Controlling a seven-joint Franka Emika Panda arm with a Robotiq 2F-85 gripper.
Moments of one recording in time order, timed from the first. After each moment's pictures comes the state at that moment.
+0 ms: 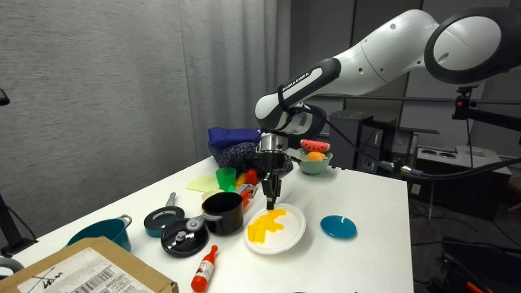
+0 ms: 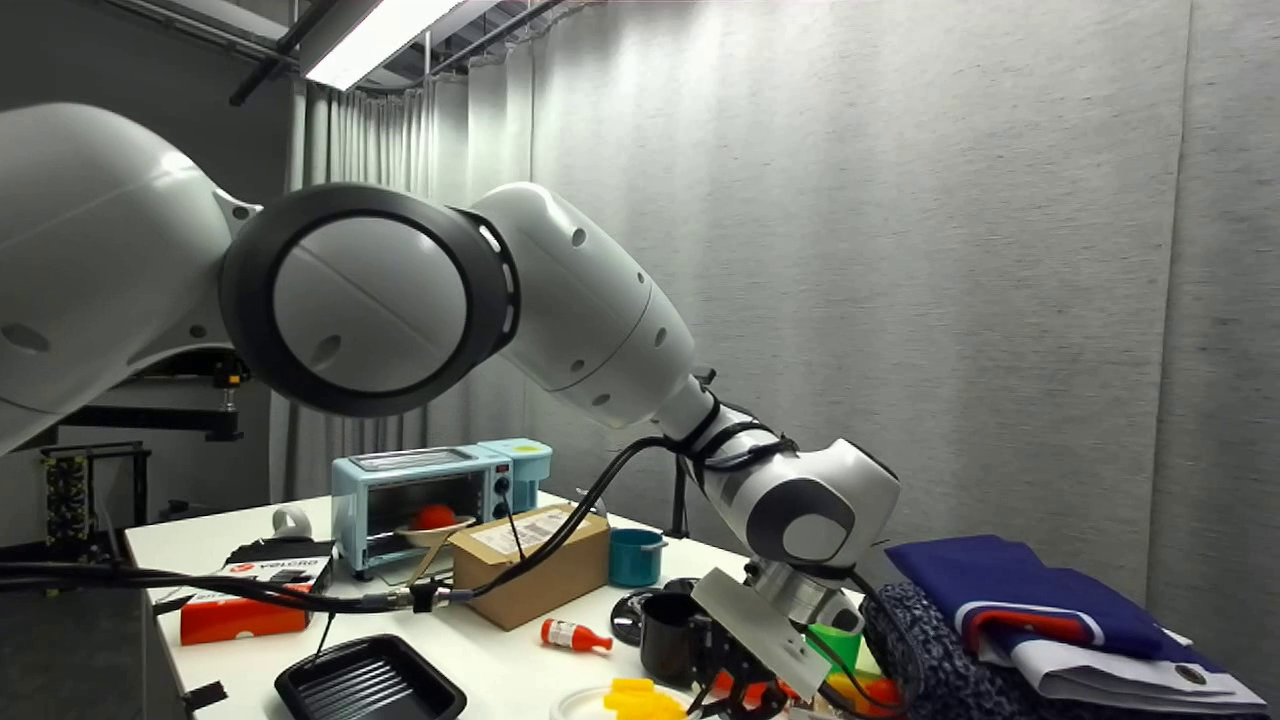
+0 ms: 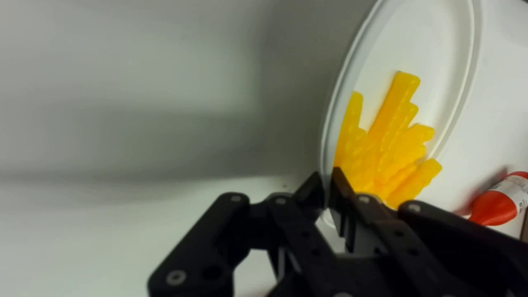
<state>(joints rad) -0.30 0.86 0.11 -1.34 0.32 1.89 -0.55</state>
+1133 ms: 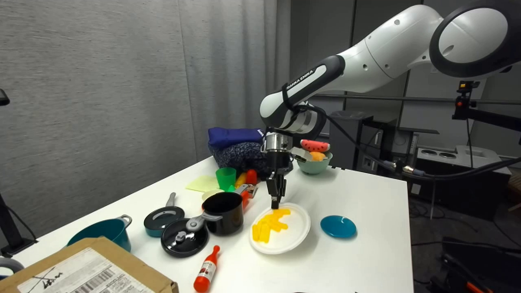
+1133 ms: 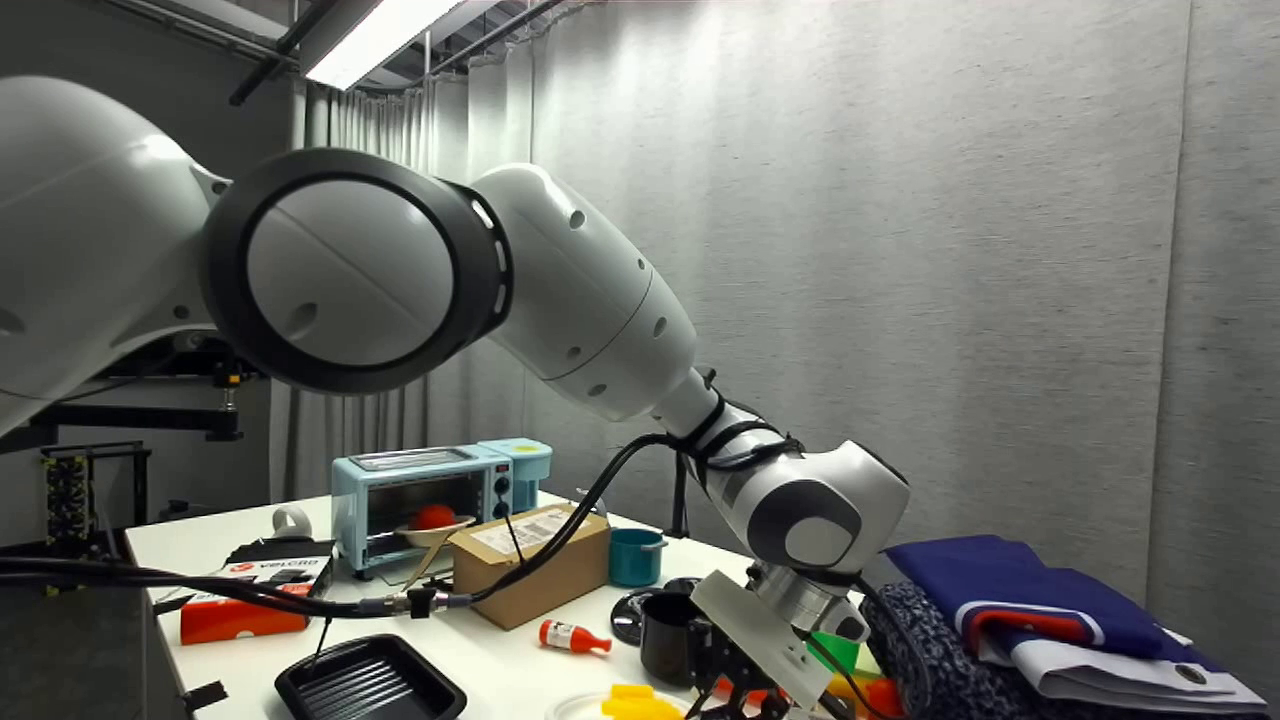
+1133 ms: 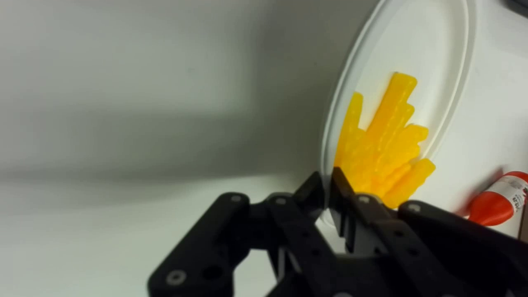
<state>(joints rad) -0.32 0.82 0.11 -1.39 0.33 1.89 -0.55</state>
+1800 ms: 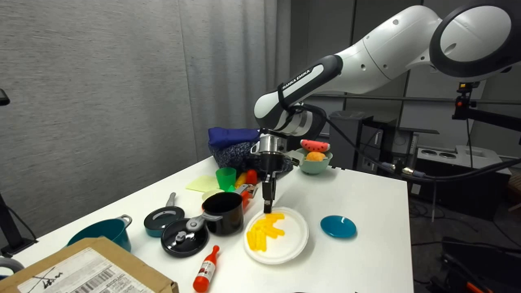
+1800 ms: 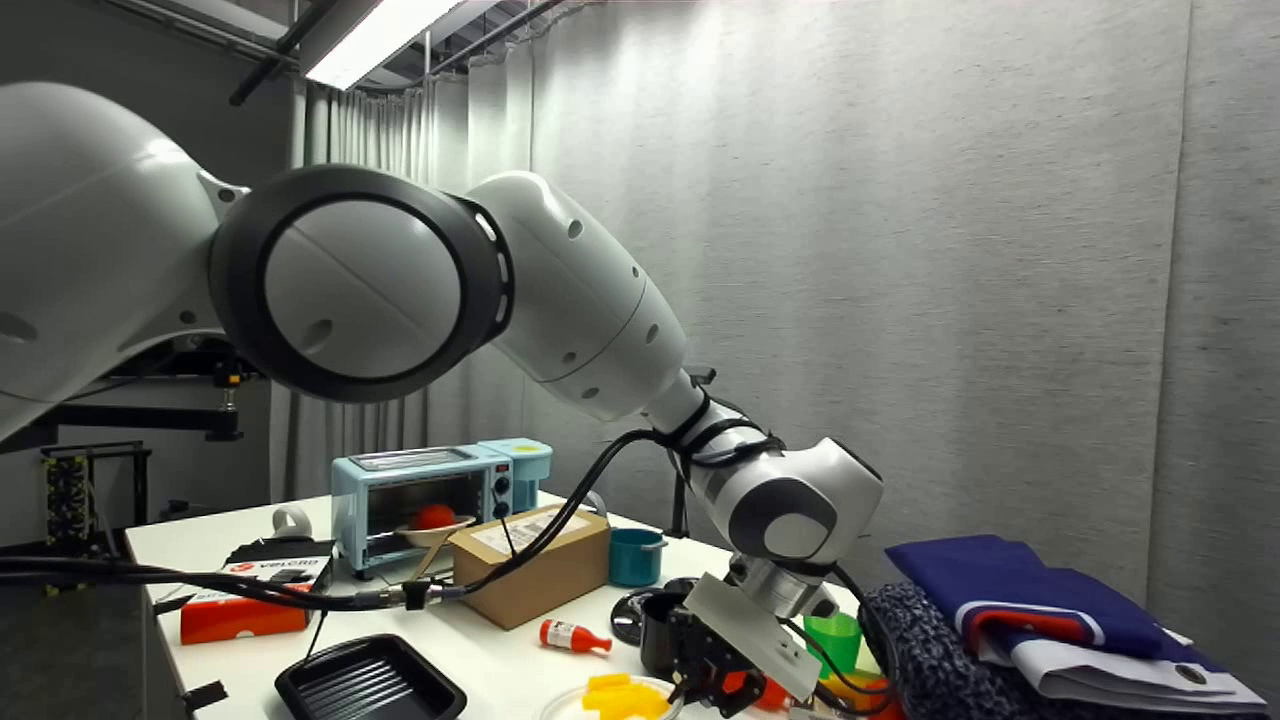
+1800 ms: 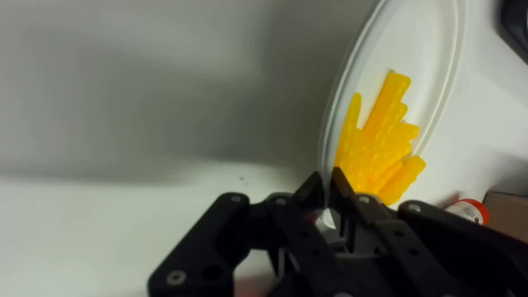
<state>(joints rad) -0.31 0.83 0.15 -1.39 0.33 1.91 -0.73</state>
